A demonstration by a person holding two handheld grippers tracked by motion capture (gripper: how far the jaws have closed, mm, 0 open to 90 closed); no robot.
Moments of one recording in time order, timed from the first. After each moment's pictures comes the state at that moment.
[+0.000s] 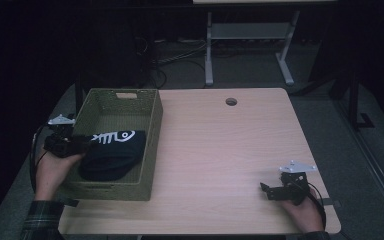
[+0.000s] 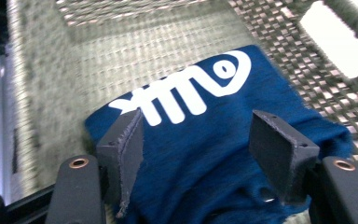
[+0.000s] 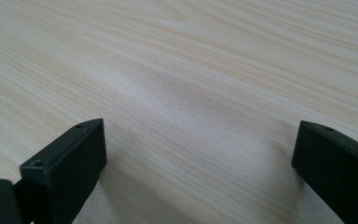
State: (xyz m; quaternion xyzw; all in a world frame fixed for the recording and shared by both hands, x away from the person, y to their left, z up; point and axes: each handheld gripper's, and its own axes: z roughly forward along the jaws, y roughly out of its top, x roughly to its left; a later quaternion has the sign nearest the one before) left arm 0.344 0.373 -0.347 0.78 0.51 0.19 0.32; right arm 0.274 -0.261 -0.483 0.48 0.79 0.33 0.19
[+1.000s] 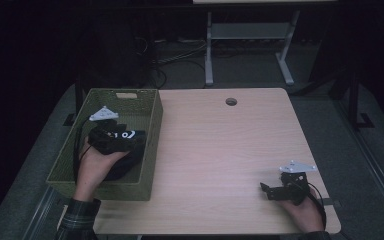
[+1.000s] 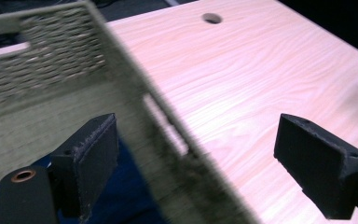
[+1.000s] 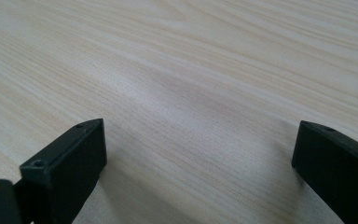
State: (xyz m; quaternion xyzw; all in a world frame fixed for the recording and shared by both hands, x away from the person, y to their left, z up) left arm 0.337 0.249 -0.321 0.79 0.42 0.16 0.42; right arm 0.274 -0.262 -0.483 0.48 0.79 0.33 0.19
